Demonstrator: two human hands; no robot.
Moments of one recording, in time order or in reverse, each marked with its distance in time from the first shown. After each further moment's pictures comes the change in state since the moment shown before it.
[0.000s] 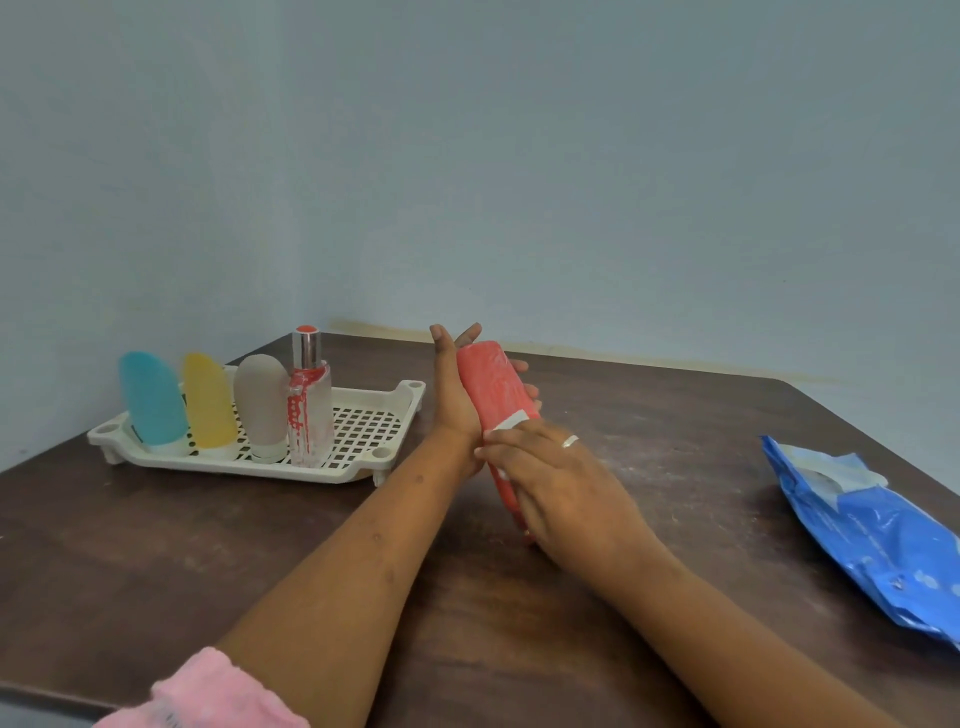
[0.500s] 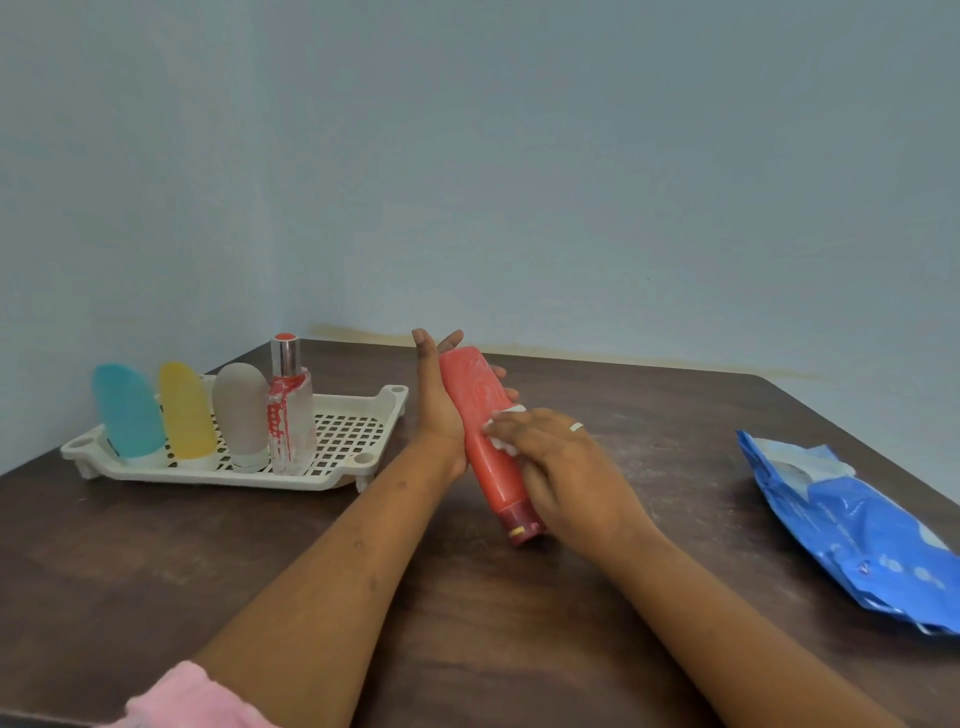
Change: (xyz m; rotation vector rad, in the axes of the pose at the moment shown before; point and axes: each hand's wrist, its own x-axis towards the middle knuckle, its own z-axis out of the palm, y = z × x) left_hand -0.003 -0.001 0.001 0.019 0.014 0.008; right_hand 0.002 0.015 -0.006 0.173 0.030 0.161
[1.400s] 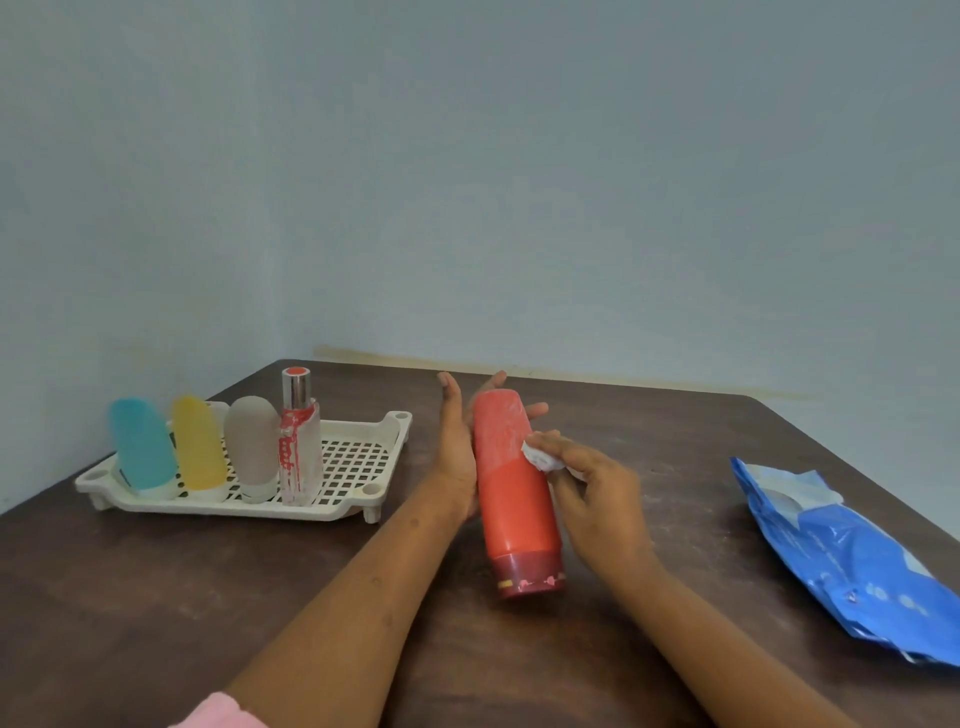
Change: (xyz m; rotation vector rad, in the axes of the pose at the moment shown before) left_hand -0.017 0.001 0.009 -0.104 -0.206 -0.287; right_hand -0.006 0.010 0.005 0.459 0.257 0.376
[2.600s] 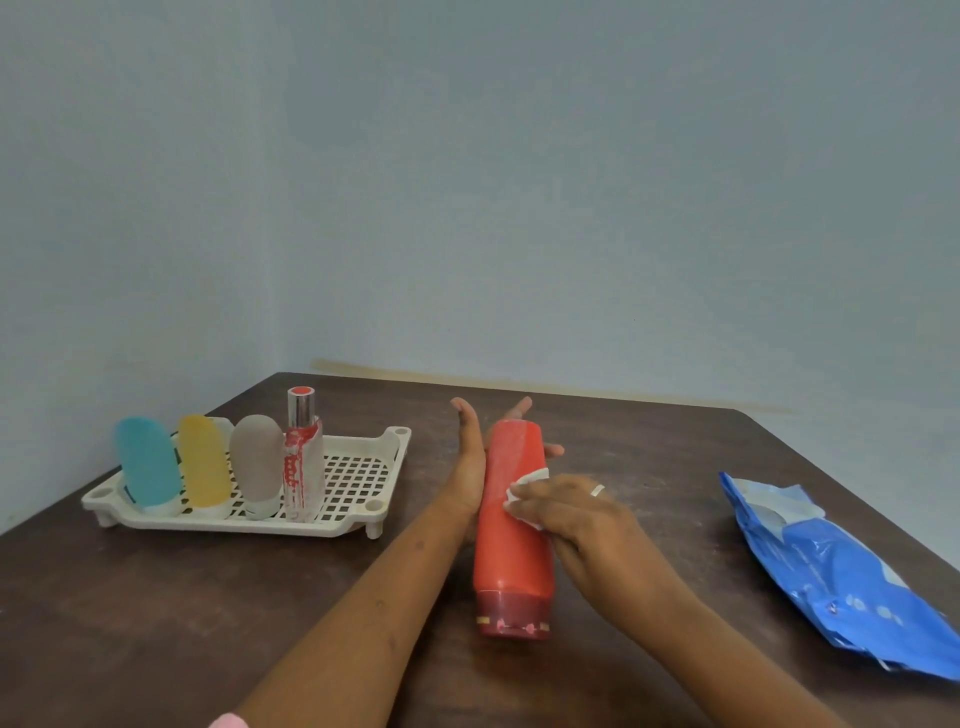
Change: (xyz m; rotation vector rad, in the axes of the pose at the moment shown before) left_hand 0.005 -0.011 -0.005 0.132 -0.180 -0.074; right_hand -0.011 -0.020 -0.024 -0.457 -0.262 -0.474
